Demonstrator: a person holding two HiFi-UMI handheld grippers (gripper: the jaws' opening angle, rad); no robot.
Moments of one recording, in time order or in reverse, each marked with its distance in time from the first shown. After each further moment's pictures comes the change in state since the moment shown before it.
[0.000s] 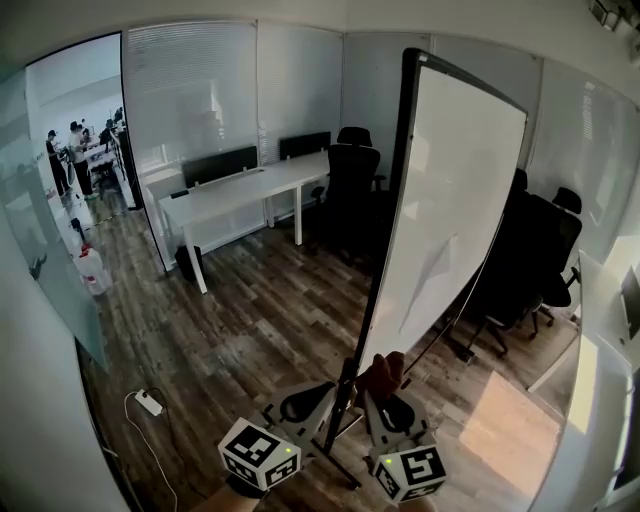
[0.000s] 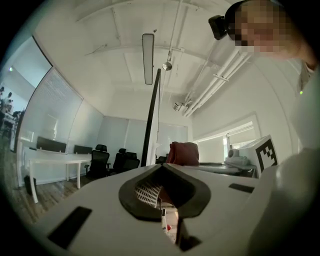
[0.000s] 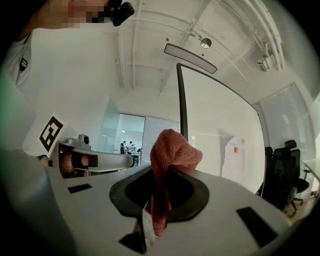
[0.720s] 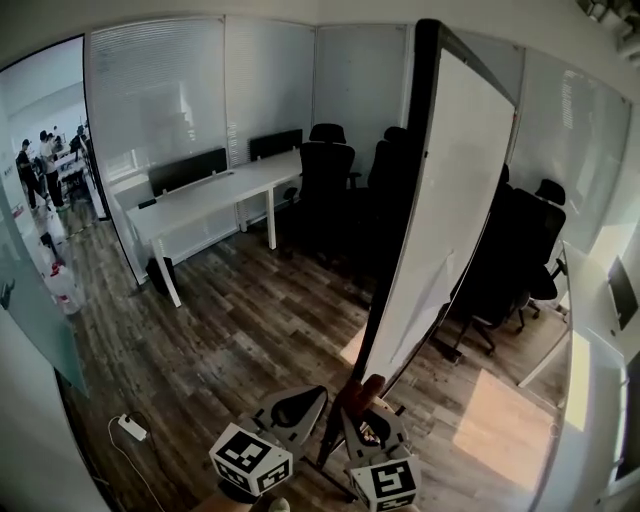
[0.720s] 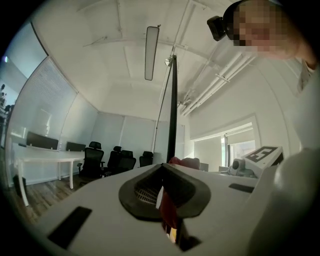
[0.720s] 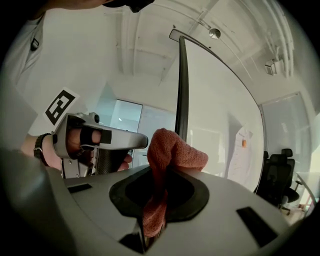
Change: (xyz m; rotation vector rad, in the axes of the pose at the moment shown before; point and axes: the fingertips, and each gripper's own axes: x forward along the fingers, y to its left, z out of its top) left arm 0.075 0.079 -0.005 -0.005 0.027 -0.072; right arm 0.093 -0.027 -0.045 -0.084 0.088 -0.045
